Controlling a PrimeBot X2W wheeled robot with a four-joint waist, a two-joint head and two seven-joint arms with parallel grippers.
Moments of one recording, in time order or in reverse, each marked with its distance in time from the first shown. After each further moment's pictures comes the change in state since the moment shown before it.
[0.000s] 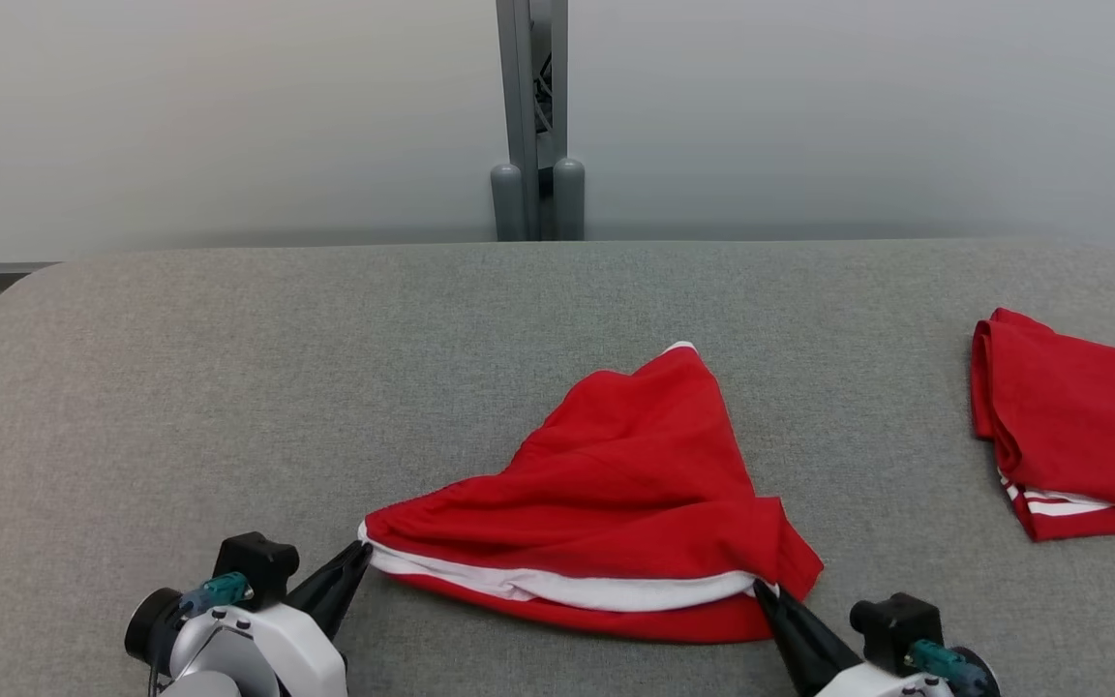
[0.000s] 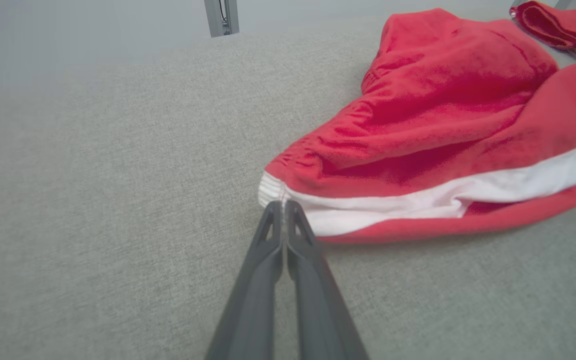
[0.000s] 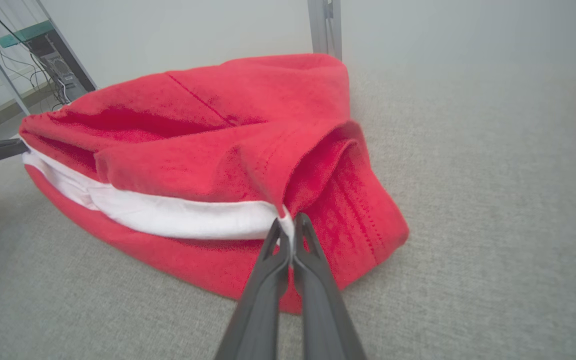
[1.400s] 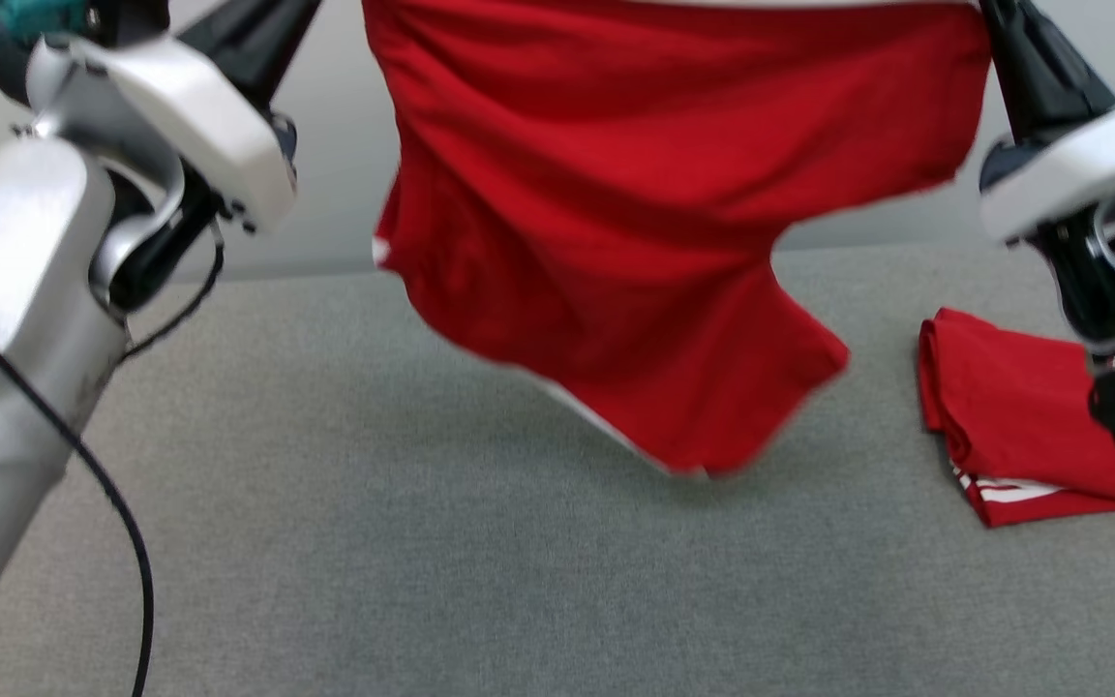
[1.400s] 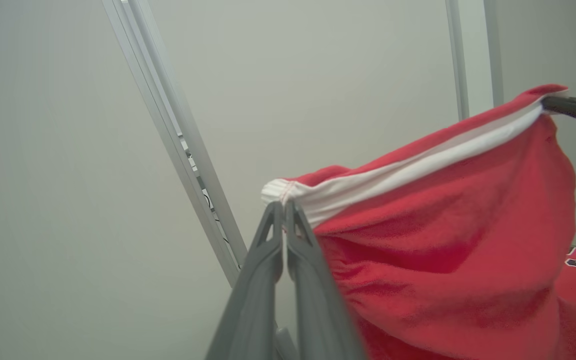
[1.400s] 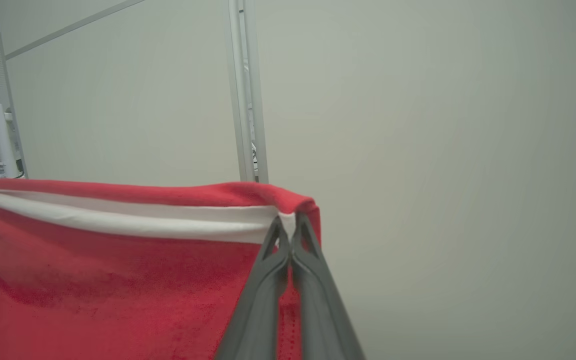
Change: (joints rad) left arm -0.682 0.110 0.075 -0.304 -0.070 -0.009 0.254; right arm -0.683 -0.246 -0.142 -0.204 0.288 0.000 0.260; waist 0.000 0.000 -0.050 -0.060
